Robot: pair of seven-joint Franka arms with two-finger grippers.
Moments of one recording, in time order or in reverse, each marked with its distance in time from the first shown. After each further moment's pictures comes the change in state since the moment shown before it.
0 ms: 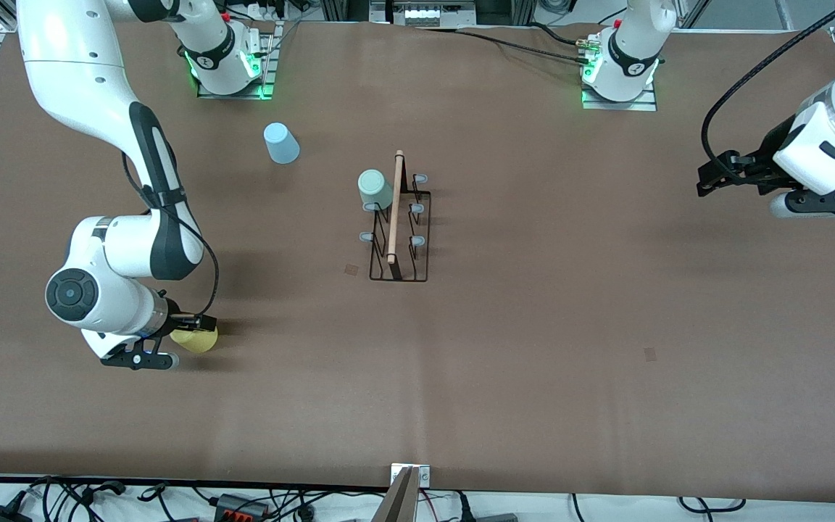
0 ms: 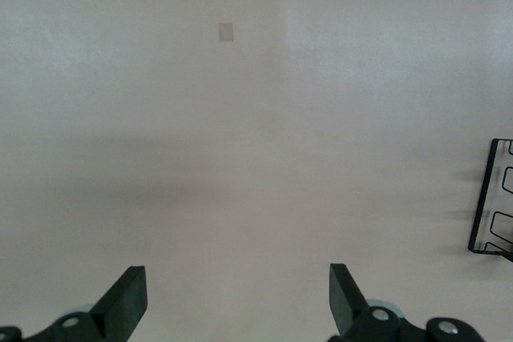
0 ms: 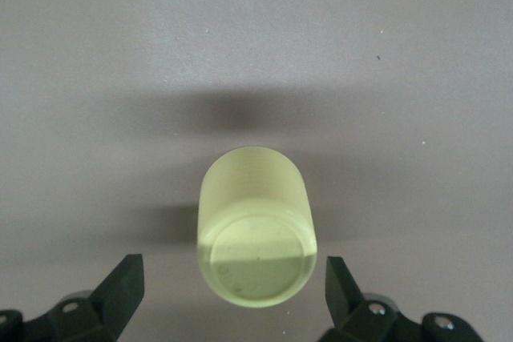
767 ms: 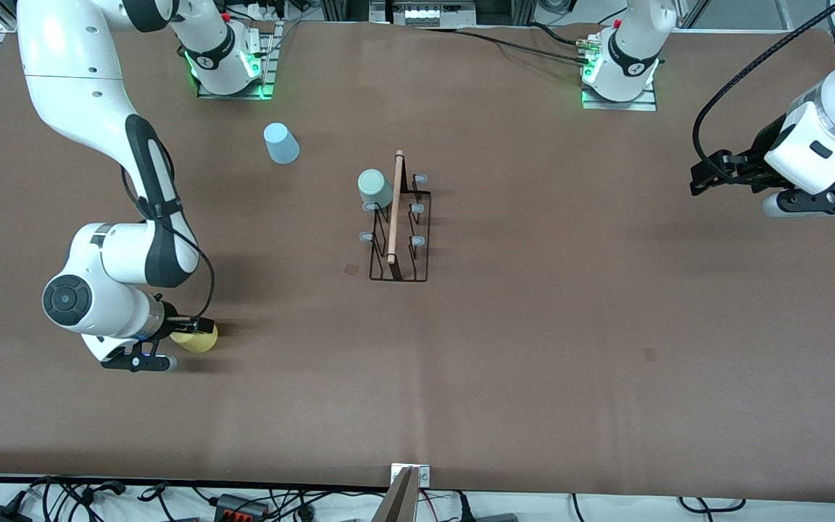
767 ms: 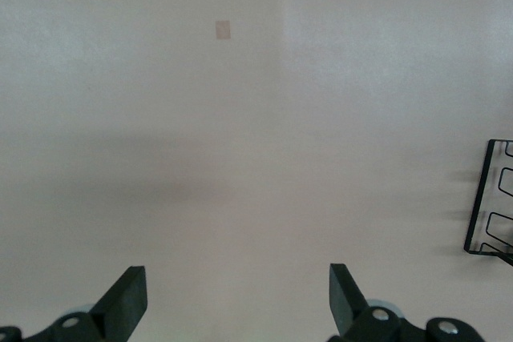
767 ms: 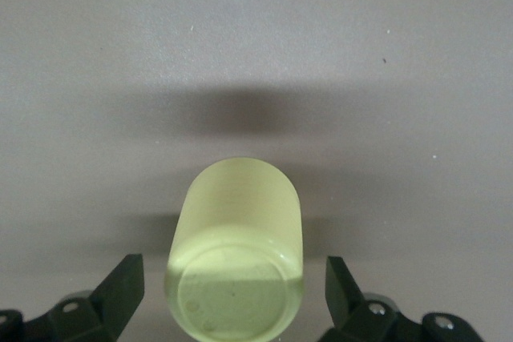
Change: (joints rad) left arm 0.000 0.000 -0.011 0.001 0.000 -0.002 -0.018; right arm -0.022 0.031 0.002 0.000 0.044 0.040 -0.064
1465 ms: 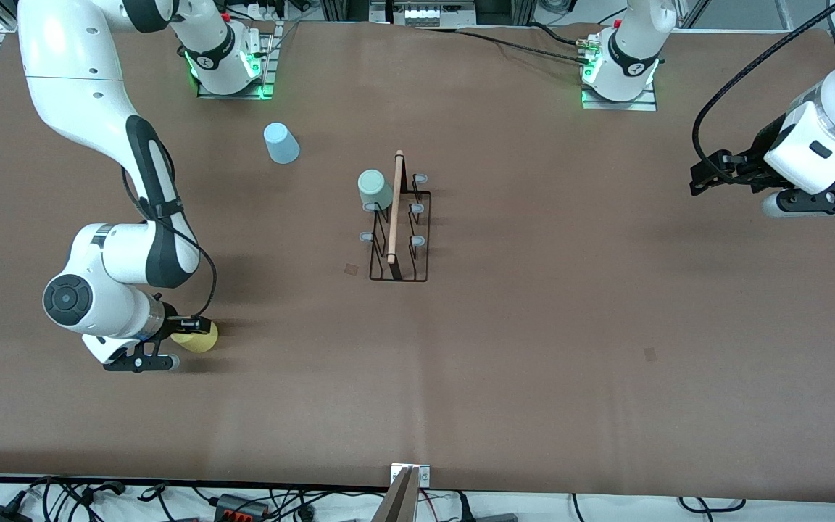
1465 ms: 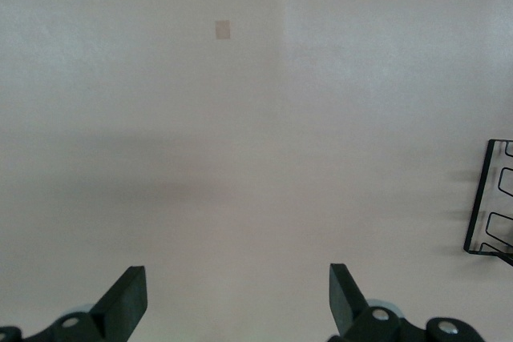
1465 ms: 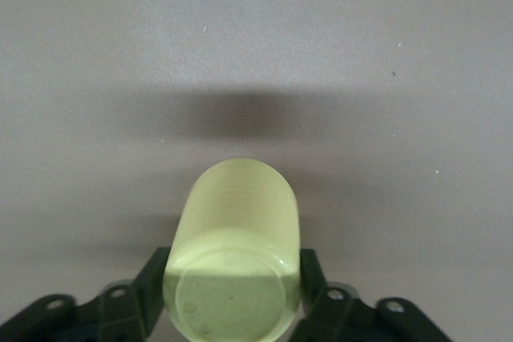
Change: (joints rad) left arm 0.000 0.000 -0.001 0.000 0.000 0.000 -0.001; right arm 0.000 0.001 0.000 0.003 0.000 0.004 -0.057
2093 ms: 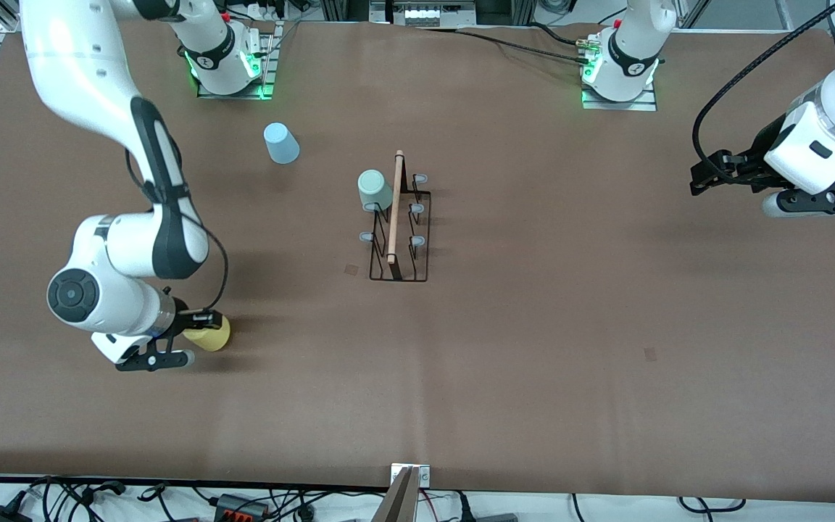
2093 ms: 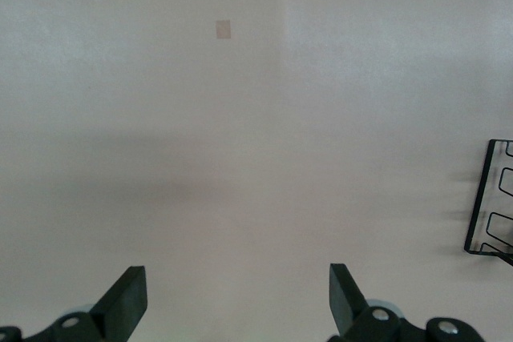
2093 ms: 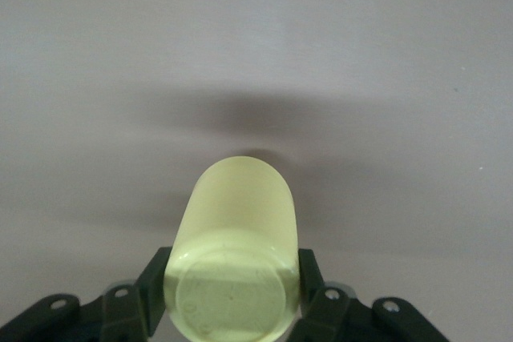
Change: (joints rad) left arm 0.000 0.000 0.000 0.000 0.001 -0.001 -0.001; right arm 0.080 -0.095 0.015 0.044 0.008 -0.151 0.012
